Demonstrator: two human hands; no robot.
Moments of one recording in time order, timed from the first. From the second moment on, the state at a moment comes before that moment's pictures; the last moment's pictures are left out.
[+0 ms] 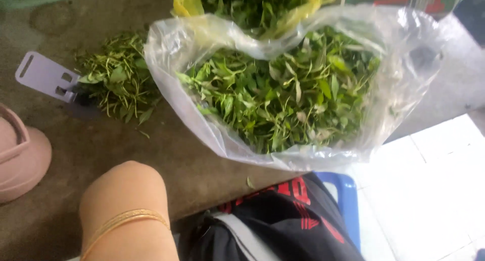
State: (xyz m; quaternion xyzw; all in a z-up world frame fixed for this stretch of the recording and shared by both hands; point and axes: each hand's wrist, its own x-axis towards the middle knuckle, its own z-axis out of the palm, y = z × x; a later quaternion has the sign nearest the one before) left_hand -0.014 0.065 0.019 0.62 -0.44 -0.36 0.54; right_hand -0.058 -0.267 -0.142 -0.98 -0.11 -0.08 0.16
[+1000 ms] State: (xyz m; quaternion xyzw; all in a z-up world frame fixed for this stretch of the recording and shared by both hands) left_hand -0.003 0.022 0.042 0.62 -0.70 0.02 0.37; right_hand -0.054 -0.223 0.034 -0.89 -0.29 -0.34 0.11
